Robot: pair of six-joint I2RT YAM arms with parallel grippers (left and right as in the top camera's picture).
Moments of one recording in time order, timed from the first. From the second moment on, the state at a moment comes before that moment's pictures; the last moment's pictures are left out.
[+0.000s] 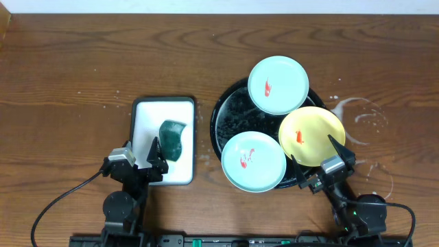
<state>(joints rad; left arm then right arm) -0.09 0.01 0.03 -0.13 -0.06 -0.34 0.17 0.02 0.01 -0.05 -0.28 -0.23</state>
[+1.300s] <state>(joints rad) -0.09 1.06 1.05 -0.93 0.15 -0.29 0.17 1.04 1.09 -0.81 -0.49 0.06</state>
